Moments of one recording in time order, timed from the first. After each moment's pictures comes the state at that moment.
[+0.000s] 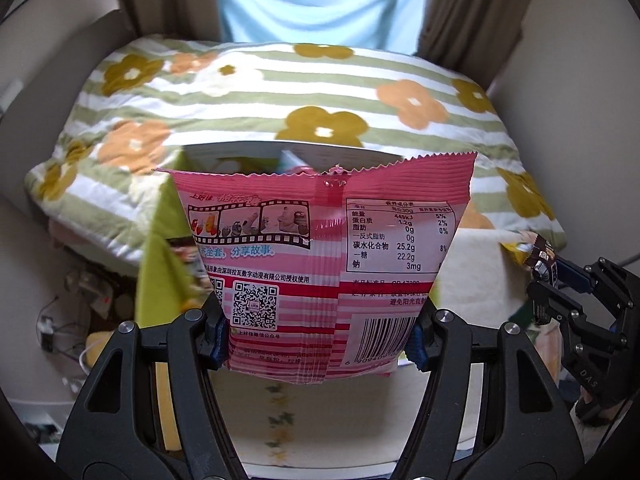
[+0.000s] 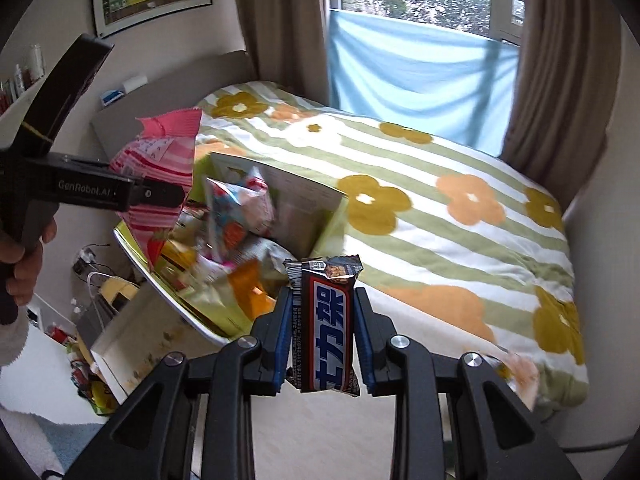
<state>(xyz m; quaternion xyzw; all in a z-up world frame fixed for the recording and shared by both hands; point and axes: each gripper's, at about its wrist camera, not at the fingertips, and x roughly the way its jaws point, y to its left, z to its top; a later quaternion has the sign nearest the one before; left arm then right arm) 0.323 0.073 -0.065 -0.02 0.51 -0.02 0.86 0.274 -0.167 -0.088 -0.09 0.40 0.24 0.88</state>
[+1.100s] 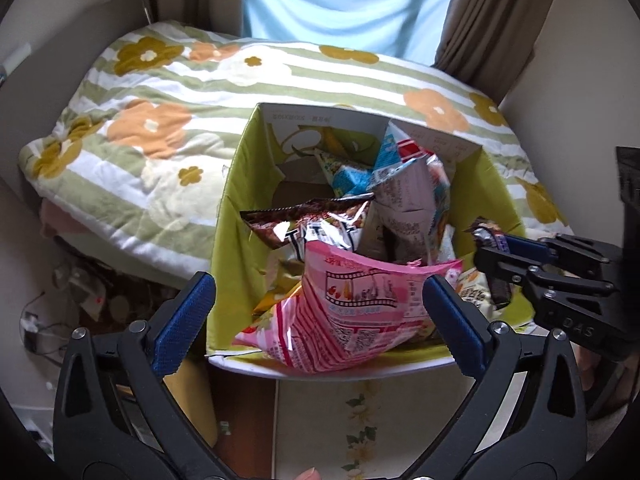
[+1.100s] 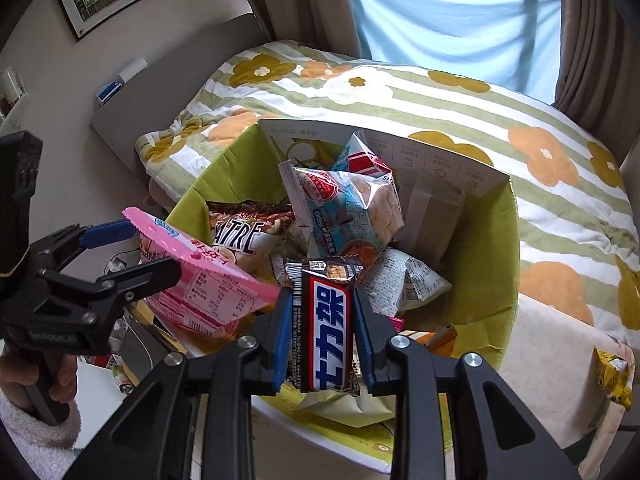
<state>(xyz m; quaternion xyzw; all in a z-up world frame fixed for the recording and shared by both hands) 0.306 0.185 -0.133 -0.06 0.48 -0.04 0.87 0.332 -0.026 -0.155 -0.01 0.49 0.26 0.83</state>
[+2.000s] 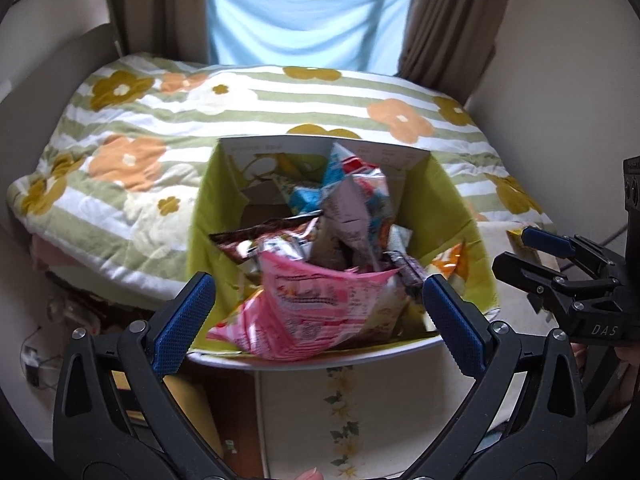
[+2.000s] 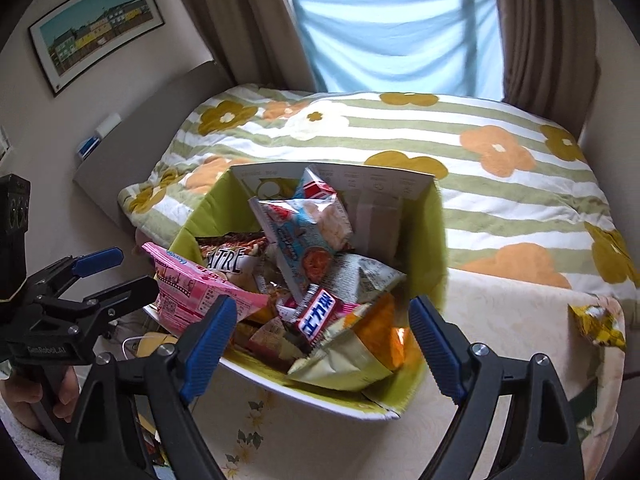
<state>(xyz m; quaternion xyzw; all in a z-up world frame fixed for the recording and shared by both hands) 0.288 0.153 -0.099 -0.03 0.45 -0.10 0.88 0.282 -0.081 -0.116 0.05 0.45 0.17 0.88</state>
